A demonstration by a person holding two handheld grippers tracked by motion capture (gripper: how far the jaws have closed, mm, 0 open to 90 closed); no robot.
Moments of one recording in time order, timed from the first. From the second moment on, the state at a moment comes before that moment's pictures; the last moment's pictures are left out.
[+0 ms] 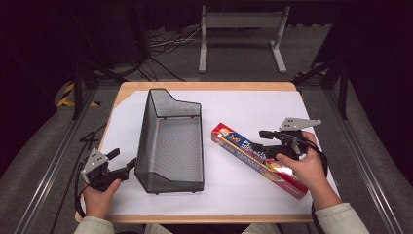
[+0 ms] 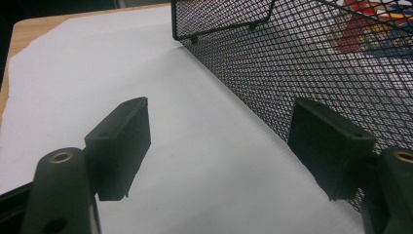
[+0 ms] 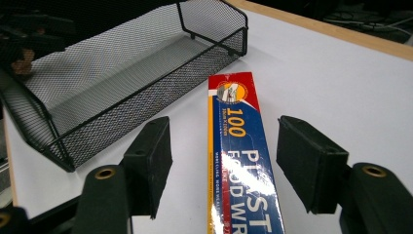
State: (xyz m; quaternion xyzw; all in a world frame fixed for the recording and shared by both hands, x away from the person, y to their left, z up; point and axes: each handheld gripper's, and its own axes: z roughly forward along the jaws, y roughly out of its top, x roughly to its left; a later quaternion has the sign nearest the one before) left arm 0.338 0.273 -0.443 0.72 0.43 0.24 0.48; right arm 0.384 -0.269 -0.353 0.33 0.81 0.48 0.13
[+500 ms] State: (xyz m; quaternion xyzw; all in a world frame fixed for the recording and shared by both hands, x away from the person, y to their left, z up) left arm 0.338 0.274 -0.443 0.72 0.43 0.24 0.48; right arm 0.397 -0.254 -0.381 0.35 0.84 0.40 0.14
